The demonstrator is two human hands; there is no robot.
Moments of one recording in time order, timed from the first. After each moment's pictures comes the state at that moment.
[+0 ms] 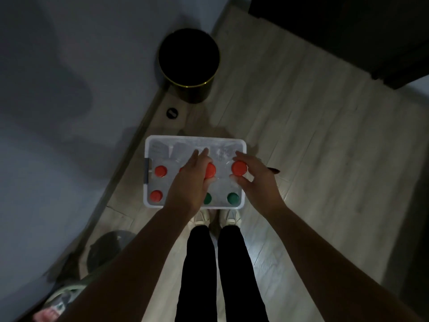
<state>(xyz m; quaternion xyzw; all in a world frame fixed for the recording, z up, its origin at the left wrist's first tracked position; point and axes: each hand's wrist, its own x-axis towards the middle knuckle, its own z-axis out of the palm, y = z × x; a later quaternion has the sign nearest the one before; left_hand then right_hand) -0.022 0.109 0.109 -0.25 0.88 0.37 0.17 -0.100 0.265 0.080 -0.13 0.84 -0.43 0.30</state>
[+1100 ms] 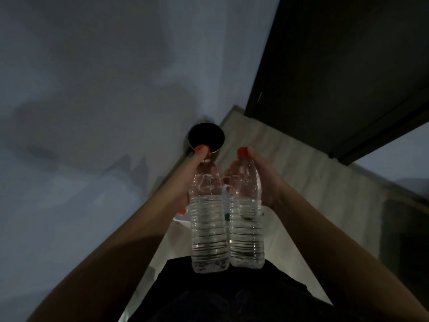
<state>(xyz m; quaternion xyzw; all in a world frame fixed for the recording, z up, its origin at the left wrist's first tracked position) 0.047 0.104 0.429 -0.38 0.47 0.80 0.04 -0.068 0.256 0.412 -0.04 0.49 -0.68 0.55</state>
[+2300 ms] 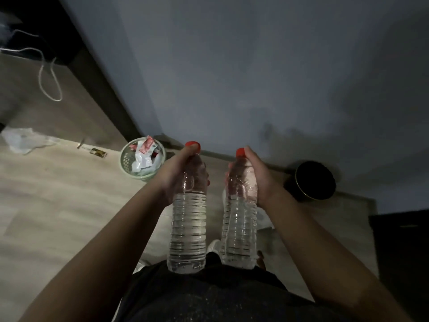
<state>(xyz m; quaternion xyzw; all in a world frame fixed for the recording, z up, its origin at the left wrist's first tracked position) 0.199 0.271 0.422 -0.51 0.08 0.75 -0.41 0.011 0.221 0.395 -0.19 0.49 -0.25 0.81</state>
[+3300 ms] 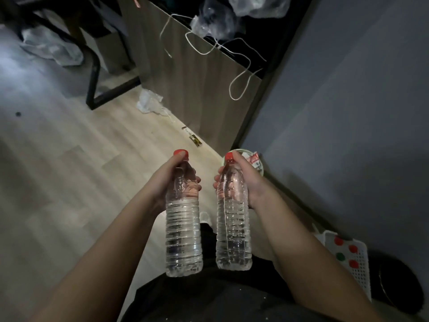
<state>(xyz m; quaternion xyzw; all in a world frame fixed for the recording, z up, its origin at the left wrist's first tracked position) 0.602 0.538 0.411 -0.52 -0.06 0.56 -0.64 0.474 0.386 0.399 -0.36 0.42 0.02 0.83</state>
